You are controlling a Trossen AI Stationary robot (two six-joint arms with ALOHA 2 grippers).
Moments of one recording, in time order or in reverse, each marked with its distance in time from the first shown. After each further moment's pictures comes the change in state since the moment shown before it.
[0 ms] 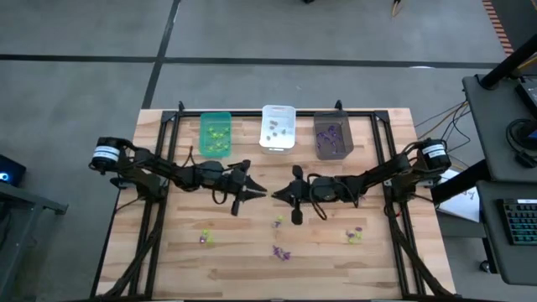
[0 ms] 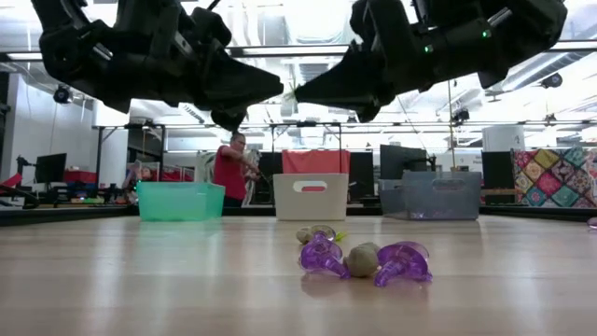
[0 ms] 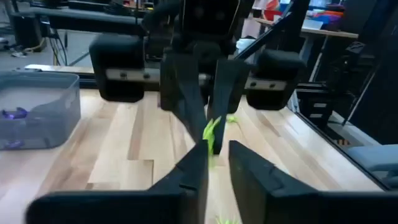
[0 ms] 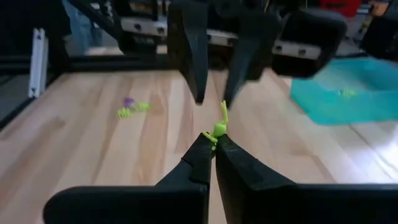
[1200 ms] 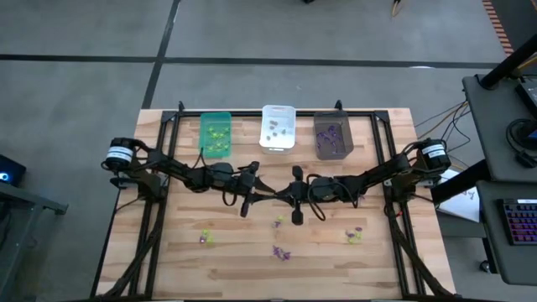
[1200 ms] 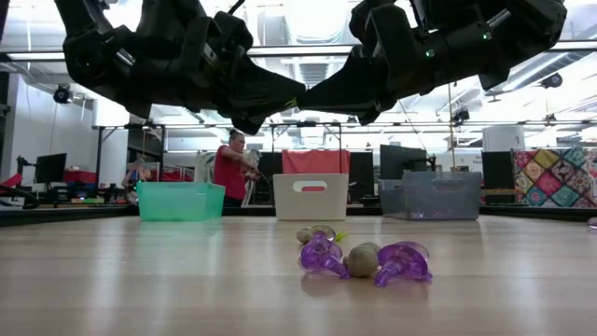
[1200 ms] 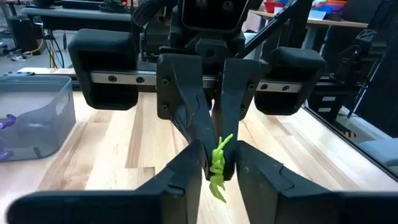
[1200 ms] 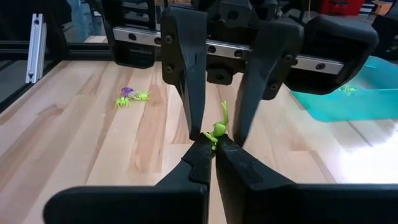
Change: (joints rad) left arm -0.003 0.130 0.100 0.014 -0.005 0.043; right arm 0.006 0.000 0.000 -0.026 -0.008 -0.029
